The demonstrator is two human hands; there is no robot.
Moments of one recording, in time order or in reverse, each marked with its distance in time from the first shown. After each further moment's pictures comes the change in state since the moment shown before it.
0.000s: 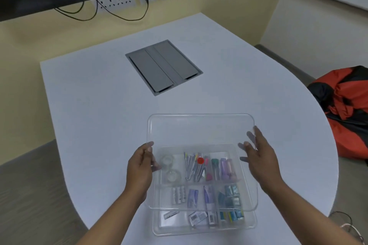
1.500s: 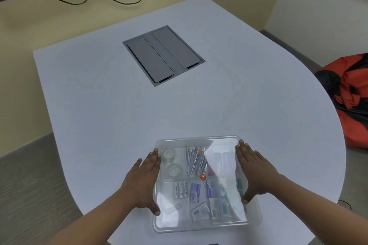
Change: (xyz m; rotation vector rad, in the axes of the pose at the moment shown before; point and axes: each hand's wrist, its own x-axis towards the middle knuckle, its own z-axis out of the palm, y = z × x) left_hand 0.012 -0.047 -0.035 1.576 -0.732 0.318; right_hand 0.015 0.058 -0.006 -1.452 -0.780 -0.148
